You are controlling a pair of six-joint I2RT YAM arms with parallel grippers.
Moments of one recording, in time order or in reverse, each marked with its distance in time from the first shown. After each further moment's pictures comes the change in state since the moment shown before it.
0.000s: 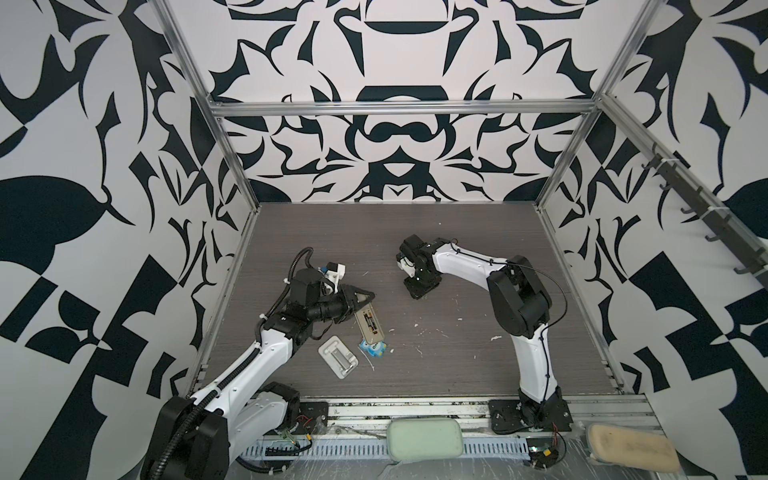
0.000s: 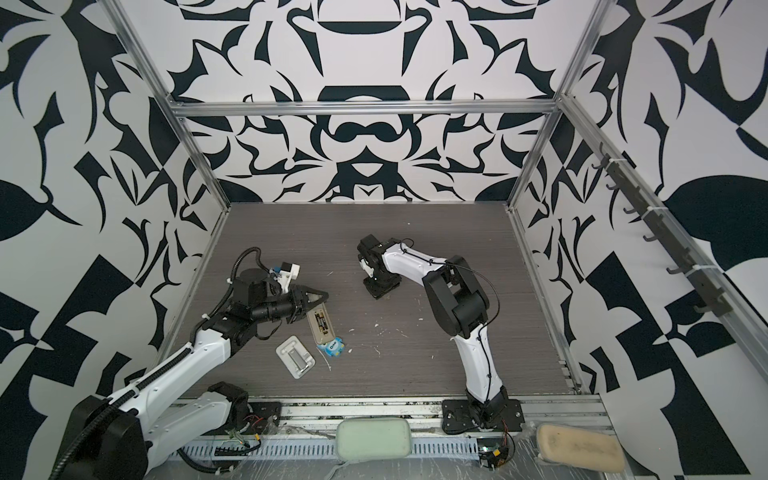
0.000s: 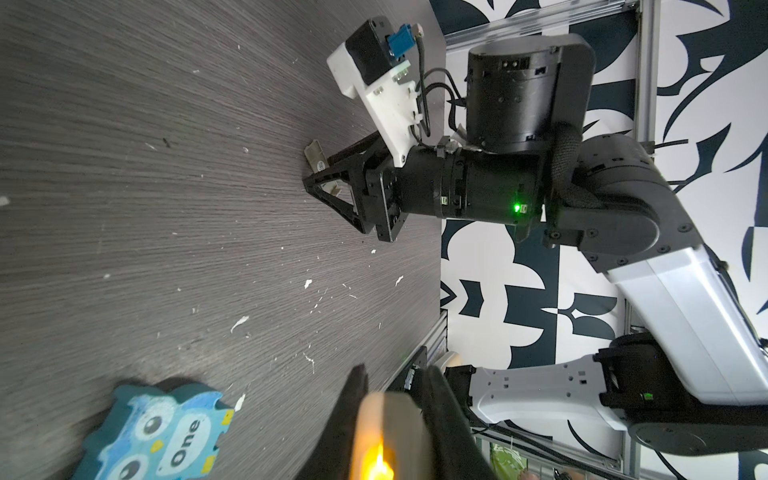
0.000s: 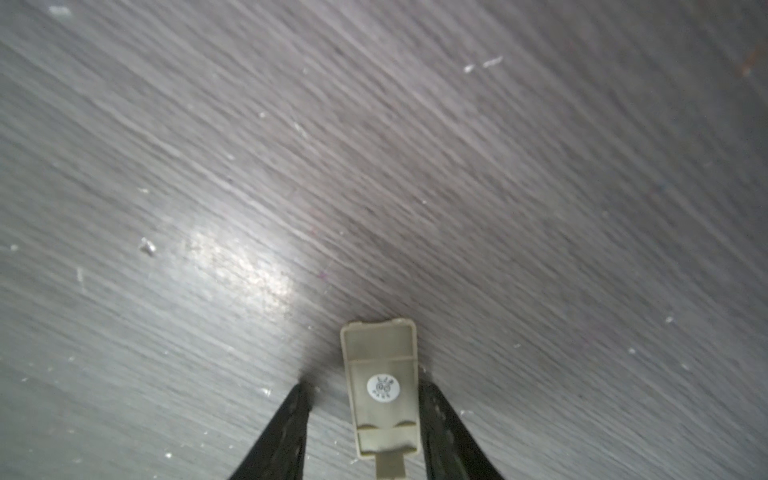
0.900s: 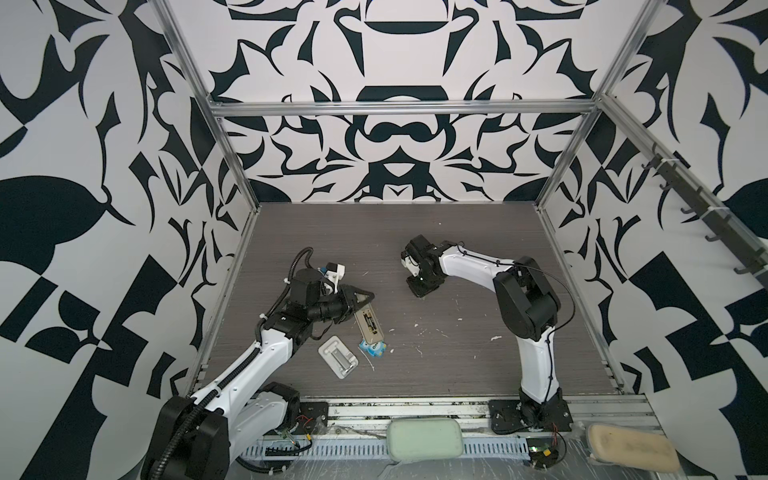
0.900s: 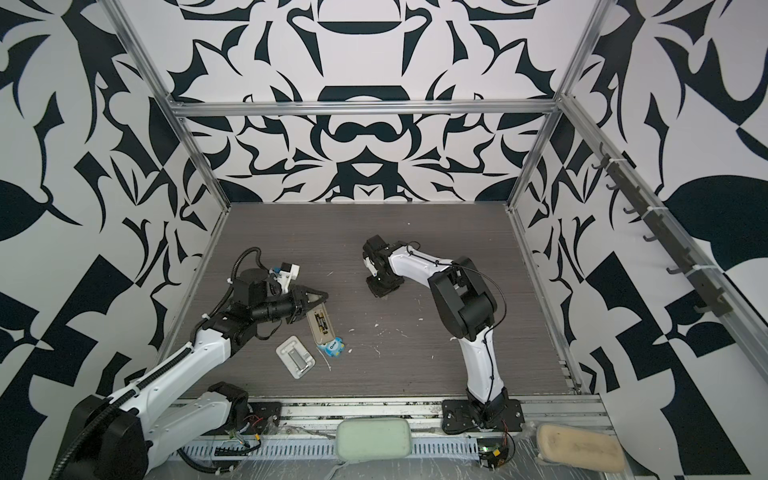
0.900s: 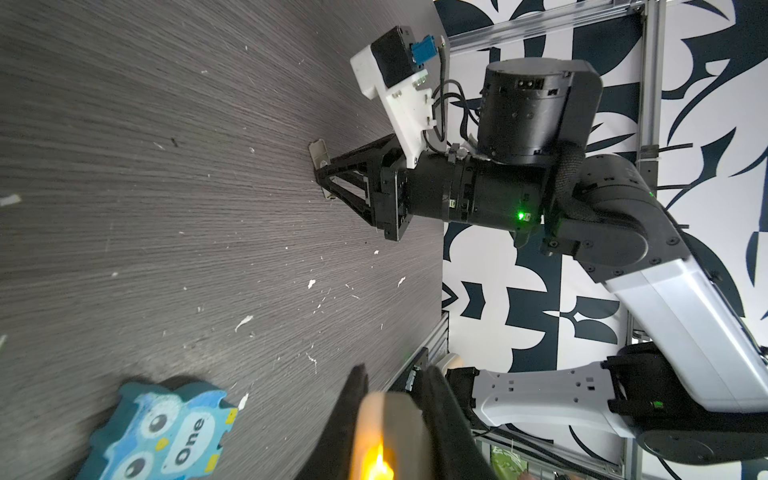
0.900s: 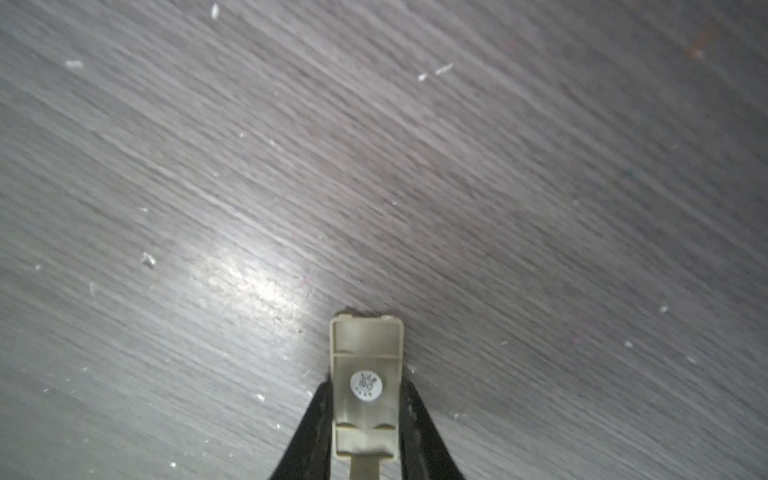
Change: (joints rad) left arm 0.002 0.004 0.000 -0.005 -0.005 0.000; right arm -0.017 -0.050 -0.087 0.098 -0.022 0.047
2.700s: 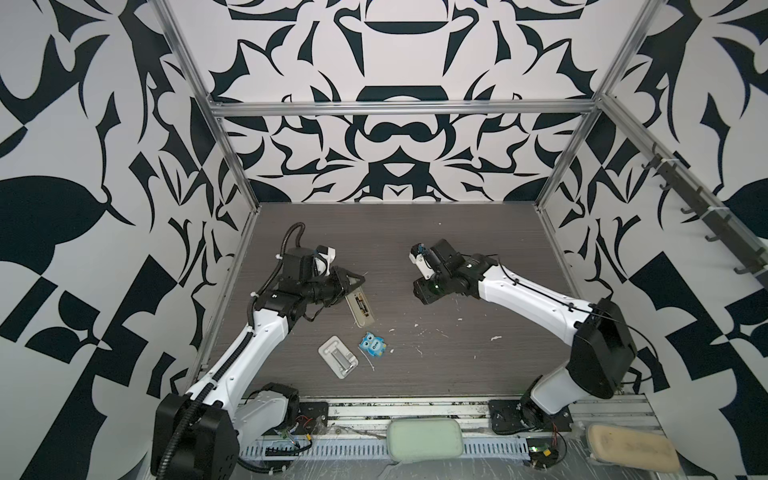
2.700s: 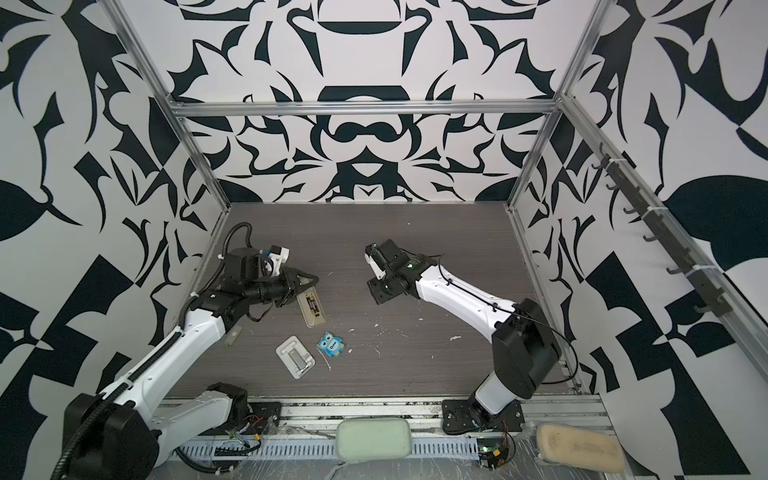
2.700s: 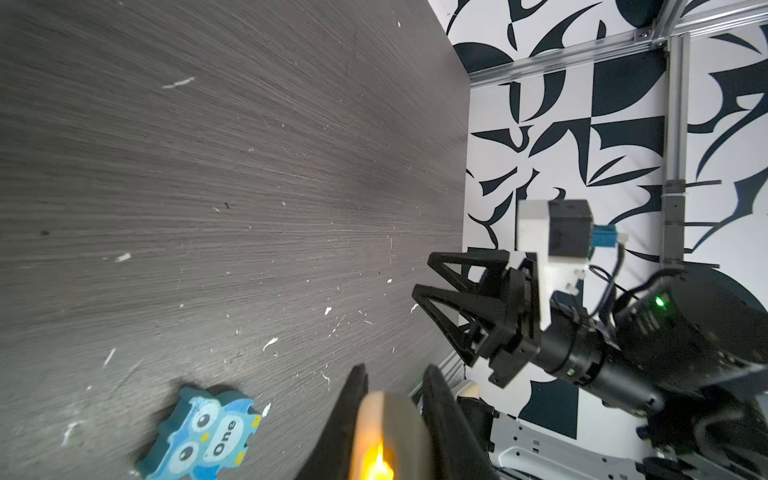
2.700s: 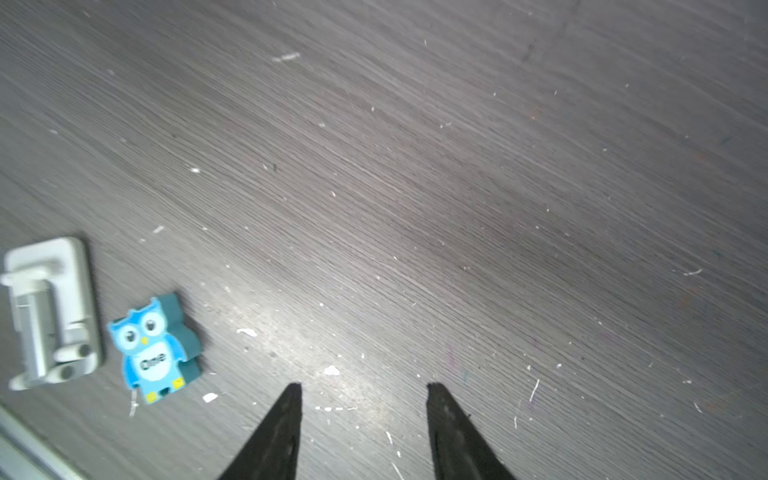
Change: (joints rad) left arm 0.095 0.091 0.282 -0.329 -0.036 0.156; right arm 0.097 -0.525 -0.284 0.094 0.007 0.095
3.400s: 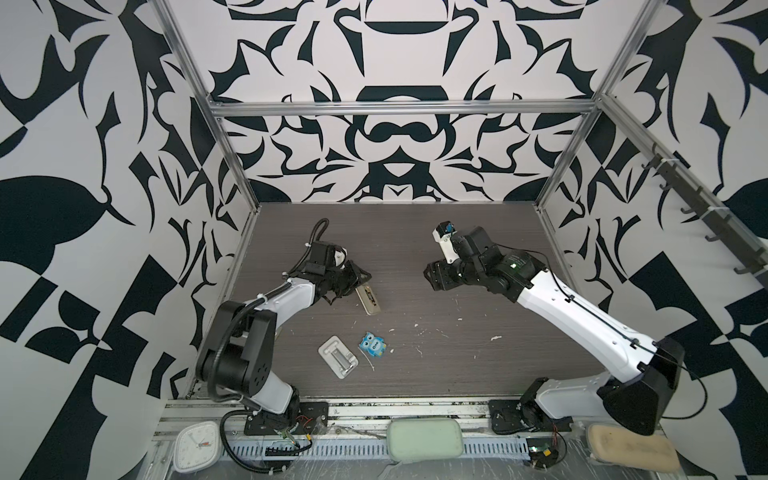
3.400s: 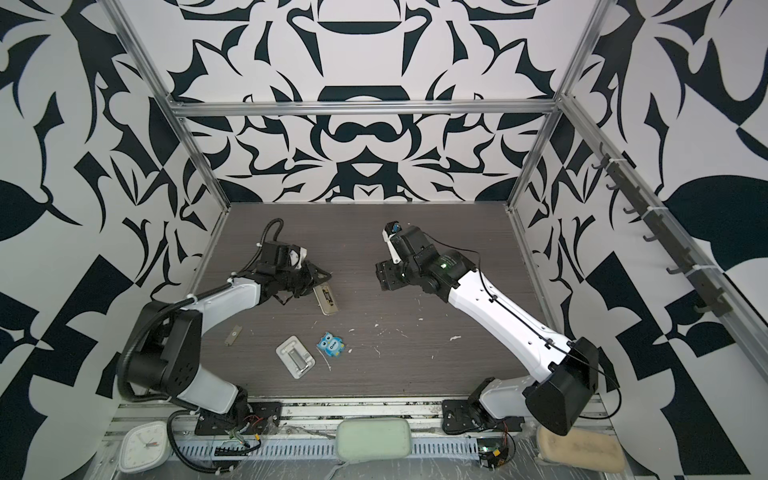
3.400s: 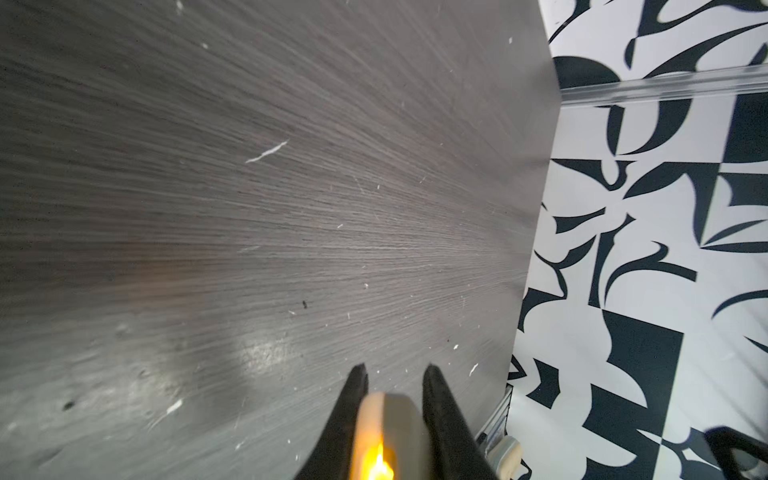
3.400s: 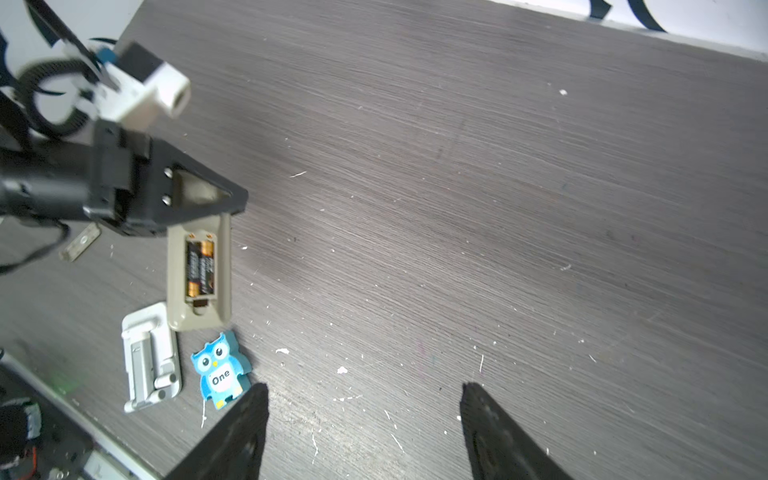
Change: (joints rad) left arm -0.048 0.484 0.043 0.278 -0.078 -0.006; right arm -0.027 -0.201 0.104 -0.137 0.084 0.143
